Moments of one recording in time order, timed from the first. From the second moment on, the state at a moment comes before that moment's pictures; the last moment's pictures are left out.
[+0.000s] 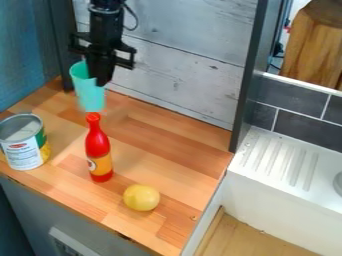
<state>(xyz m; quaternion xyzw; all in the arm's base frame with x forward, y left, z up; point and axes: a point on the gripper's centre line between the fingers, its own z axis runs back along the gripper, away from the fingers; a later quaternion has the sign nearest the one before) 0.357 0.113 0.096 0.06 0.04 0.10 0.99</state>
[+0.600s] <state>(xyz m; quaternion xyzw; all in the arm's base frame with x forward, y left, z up) 0.372 0.138 0.056 0.05 0.09 0.10 0.99</state>
